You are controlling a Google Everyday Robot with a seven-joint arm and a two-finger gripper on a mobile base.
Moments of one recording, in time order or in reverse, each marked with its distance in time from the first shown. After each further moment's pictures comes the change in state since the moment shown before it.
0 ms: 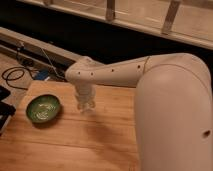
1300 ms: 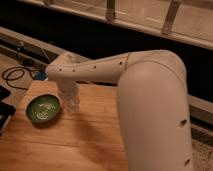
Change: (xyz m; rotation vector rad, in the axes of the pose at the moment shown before) arm -0.020 0.075 -0.002 -0.018 -0.008 -0.230
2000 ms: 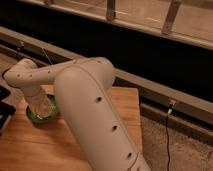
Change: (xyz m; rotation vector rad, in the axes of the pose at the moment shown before) arm -0.065 0.140 0.063 -0.017 0.091 -0.368
